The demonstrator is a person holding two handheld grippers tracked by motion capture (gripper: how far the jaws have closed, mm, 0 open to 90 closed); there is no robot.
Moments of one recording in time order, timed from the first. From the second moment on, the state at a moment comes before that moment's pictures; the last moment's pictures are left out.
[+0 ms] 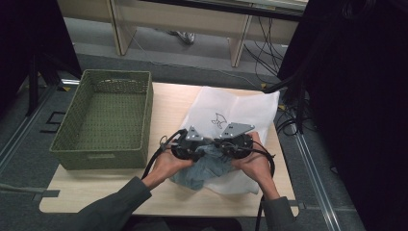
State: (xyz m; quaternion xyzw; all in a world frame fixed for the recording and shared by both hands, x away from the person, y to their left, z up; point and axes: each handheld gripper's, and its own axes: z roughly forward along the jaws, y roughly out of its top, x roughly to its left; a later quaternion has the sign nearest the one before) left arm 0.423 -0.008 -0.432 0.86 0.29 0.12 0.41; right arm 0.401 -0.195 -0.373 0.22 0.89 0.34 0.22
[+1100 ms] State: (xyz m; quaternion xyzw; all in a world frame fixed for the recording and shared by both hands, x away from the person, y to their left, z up) left arm 0.432 -0.008 -0.444 0.83 0.32 0.14 0.44; right arm 0.404 -0.203 -0.385 0.24 0.89 0.33 0.20
